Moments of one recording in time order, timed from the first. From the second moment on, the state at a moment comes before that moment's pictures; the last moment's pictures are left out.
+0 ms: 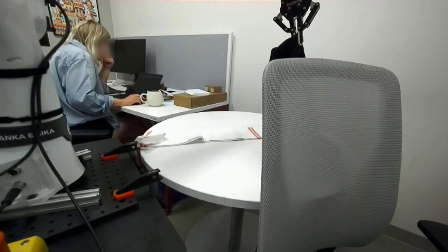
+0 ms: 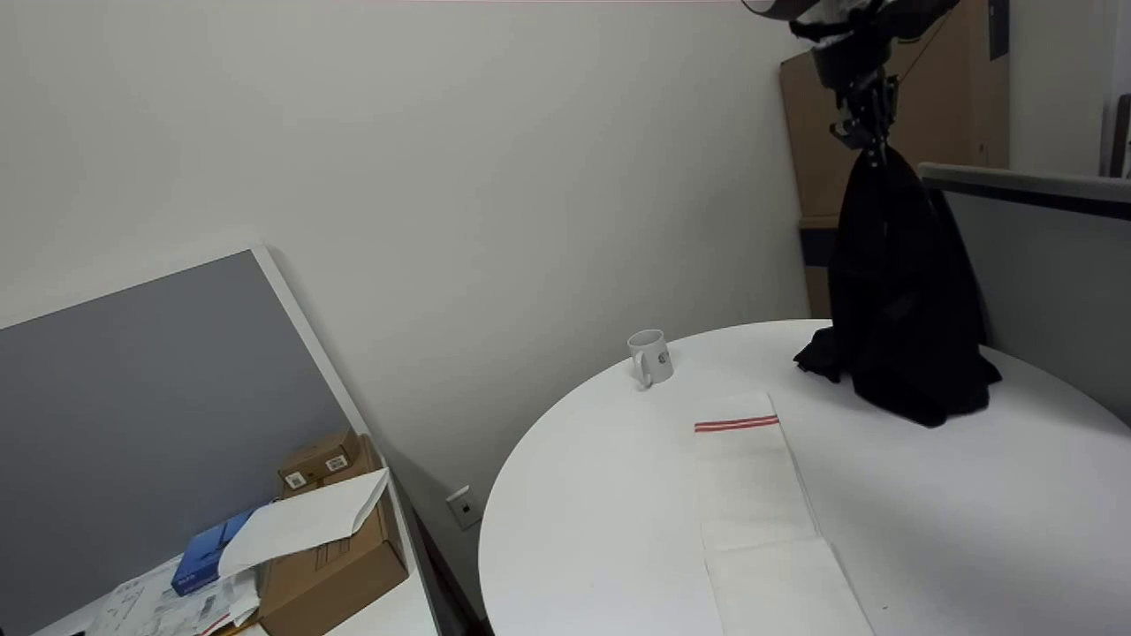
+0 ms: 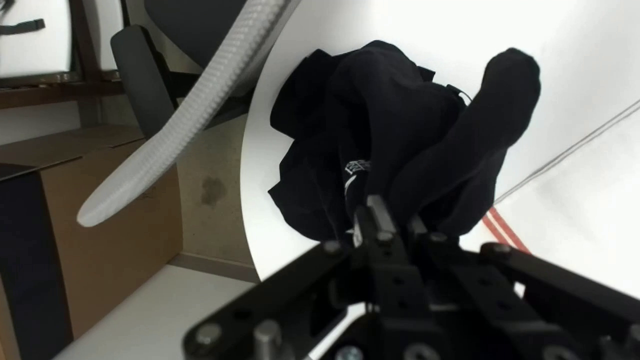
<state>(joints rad) -0.12 0.15 -0.11 -1.74 -0.25 2.01 -0.49</state>
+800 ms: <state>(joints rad) -0.09 -0.21 -0.09 -2.43 -0.38 2.29 -0.58</state>
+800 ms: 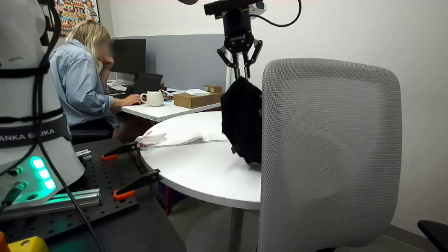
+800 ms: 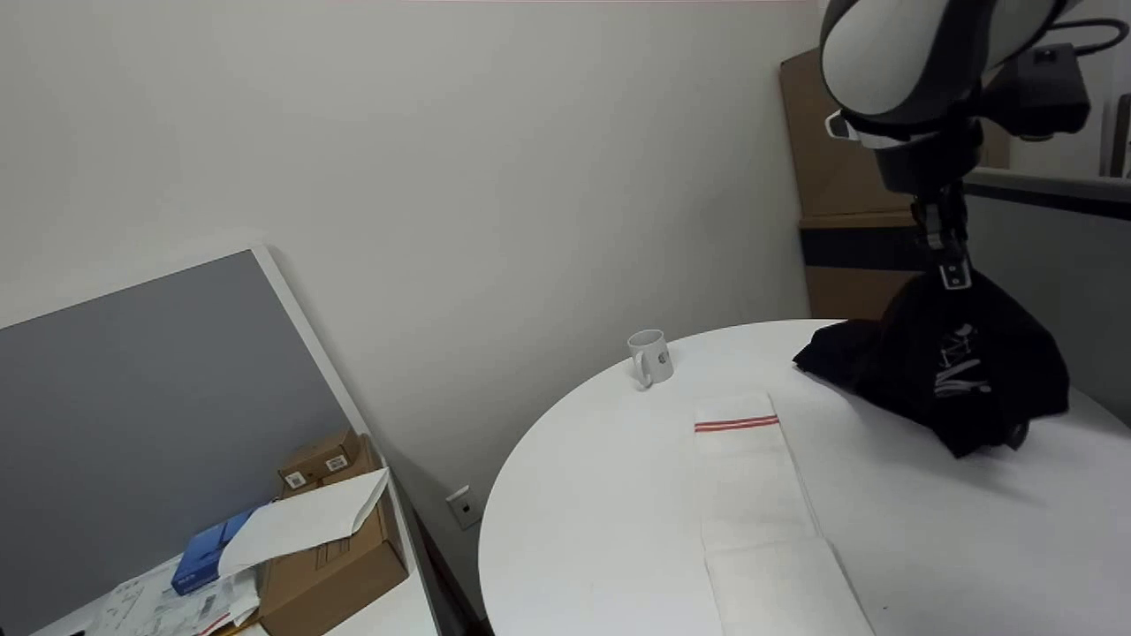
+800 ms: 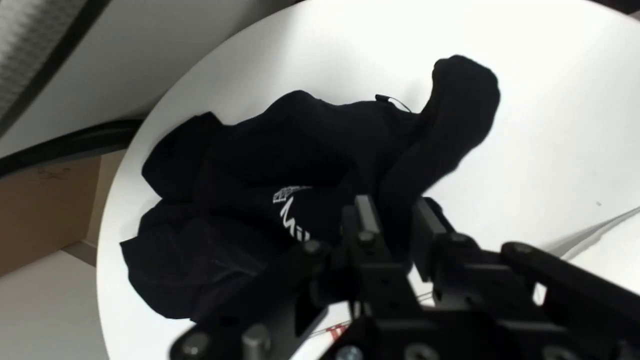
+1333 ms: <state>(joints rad) -0.07 -0.44 -0.09 -2.66 -0.42 2.33 -0.60</state>
